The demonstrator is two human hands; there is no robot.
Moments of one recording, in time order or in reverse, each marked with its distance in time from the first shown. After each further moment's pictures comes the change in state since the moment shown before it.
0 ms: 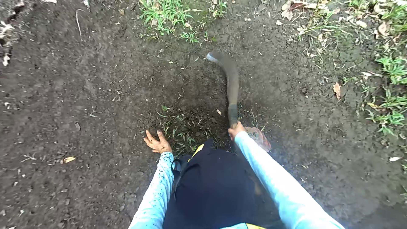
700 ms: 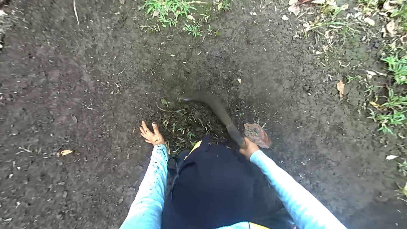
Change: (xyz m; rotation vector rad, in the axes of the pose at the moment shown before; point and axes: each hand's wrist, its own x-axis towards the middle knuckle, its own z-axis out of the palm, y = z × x) left_hand 0.042 -0.028 0.002 0.015 -0.077 0.050; right_hand -0.040 0.072 -0.018 -0.449 -0.142 -0.040
